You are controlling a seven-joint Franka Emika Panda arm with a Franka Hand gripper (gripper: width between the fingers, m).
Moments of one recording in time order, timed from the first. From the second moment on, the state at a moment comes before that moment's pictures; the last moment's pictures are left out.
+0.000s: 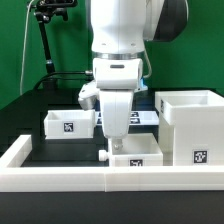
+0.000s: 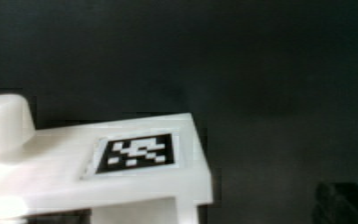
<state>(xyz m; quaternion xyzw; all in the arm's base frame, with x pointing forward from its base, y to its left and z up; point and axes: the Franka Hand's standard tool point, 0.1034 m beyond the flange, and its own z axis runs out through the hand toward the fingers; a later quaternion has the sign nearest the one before) 0.531 -0.032 0.025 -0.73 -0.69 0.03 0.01</state>
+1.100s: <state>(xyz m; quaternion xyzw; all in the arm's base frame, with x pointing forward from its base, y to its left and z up) 0.535 -0.033 0.030 -0.71 -0.70 0.02 0.01</state>
